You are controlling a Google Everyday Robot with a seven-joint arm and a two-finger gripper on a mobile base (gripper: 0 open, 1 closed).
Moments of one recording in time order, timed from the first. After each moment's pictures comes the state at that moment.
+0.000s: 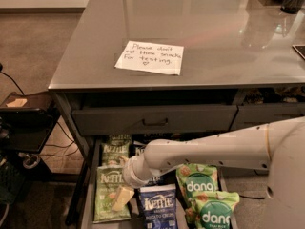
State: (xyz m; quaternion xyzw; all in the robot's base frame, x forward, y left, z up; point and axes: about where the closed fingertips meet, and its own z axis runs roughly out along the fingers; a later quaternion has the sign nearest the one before) arm 0.440 0.130 0.505 -0.65 0.67 0.26 0.25
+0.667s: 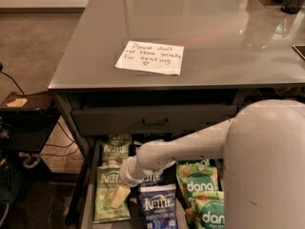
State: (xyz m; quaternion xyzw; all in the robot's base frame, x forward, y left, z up) arm 0.465 0.144 0.453 -0.65 0.68 0.24 0.23
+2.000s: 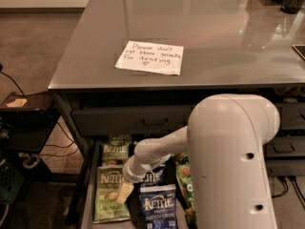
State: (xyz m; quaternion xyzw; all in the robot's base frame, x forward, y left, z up) arm 0.493 0.134 0.390 -0.66 0.70 0.22 0.17
